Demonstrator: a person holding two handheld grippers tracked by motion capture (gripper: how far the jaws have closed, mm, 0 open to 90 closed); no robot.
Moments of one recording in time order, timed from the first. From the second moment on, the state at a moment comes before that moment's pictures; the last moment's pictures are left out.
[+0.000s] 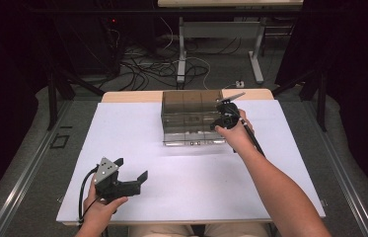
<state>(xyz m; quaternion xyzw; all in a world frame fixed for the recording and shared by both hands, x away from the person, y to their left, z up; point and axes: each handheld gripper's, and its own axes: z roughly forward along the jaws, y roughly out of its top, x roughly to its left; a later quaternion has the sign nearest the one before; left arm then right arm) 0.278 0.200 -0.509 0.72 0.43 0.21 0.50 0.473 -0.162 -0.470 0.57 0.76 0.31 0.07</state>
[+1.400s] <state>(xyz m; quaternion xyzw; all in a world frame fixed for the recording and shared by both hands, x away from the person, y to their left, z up) 0.279 0.200 -0.509 0.72 0.43 0.22 0.50 0.473 -0.157 -0.481 0.56 0.77 0.30 0.07</state>
